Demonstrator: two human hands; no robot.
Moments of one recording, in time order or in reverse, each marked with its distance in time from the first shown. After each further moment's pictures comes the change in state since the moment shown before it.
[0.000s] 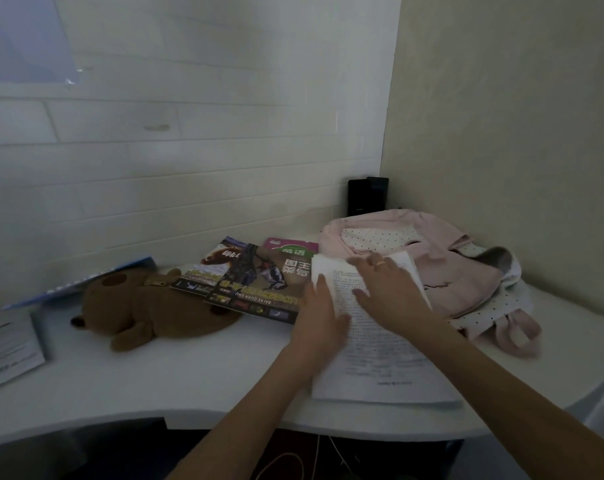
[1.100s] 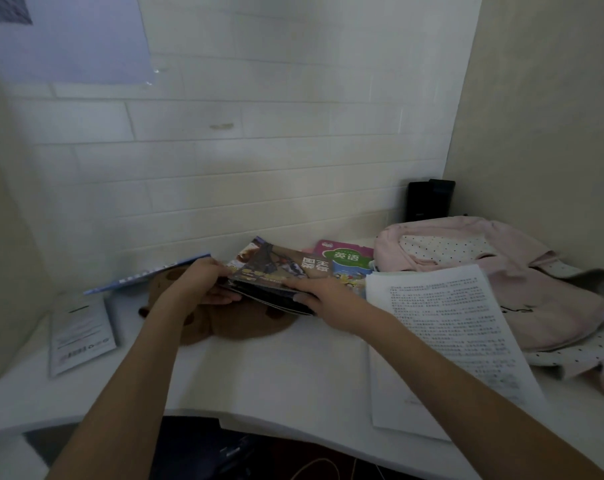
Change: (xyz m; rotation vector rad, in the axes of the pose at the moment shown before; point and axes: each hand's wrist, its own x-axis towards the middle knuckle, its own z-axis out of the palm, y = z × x) left_hand 0.016 -0.146 -0.207 -0.552 0.179 -0.679; right_hand 0.070 -0.134 0.050 0.526 -0.297 -0.391
